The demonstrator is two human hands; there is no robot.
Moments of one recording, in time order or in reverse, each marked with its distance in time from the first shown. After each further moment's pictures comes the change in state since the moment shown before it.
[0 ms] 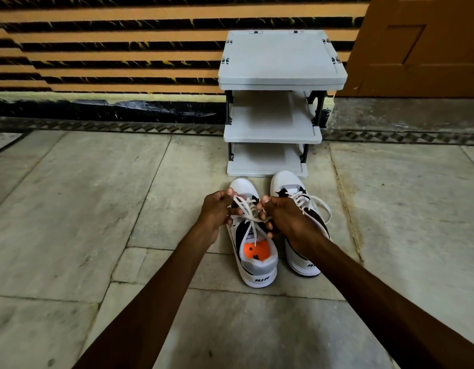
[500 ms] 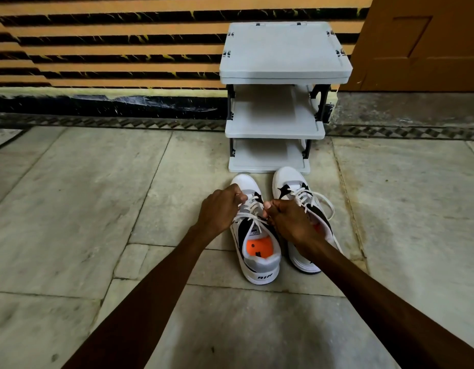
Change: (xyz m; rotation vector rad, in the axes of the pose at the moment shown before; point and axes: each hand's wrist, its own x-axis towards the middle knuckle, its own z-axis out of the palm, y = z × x) left_hand 0.015 -0.009 -0.005 1.152 0.079 0.459; right_hand 0.002 0.023 -0.008 -0.392 0.094 -0.238
